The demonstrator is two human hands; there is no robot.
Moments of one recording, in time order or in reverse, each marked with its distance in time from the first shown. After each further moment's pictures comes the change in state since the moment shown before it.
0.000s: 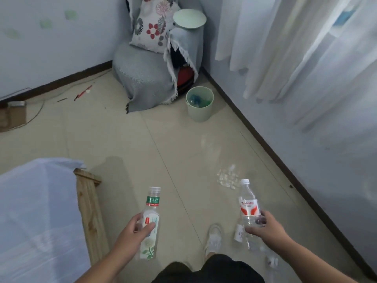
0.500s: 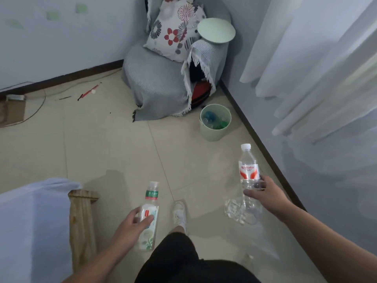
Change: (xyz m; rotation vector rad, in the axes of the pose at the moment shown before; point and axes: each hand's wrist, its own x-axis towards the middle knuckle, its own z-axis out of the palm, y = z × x) left_hand 0.200 0.151 -0.076 -0.012 0.044 -0.043; right_hand 0.202 -0.312 -0.027 -0.084 0.062 -0.198
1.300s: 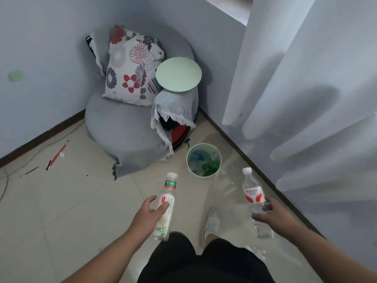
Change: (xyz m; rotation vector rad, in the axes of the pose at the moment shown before) left_hand 0.249 0.424 0.044 0.248 -0.125 0.071; right_hand 0.237 -0.143 -0.103 0.092 -0.008 0.227
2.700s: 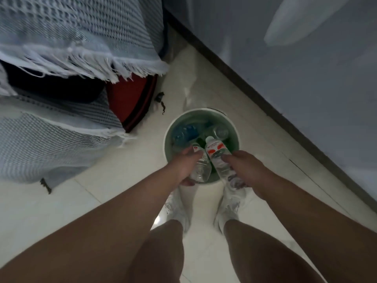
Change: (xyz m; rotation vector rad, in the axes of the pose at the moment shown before) left_hand 0.561 0.041 0.239 0.123 -0.432 -0.358; right_hand 0.503 -0.050 0.186 0.312 -0.118 0.351
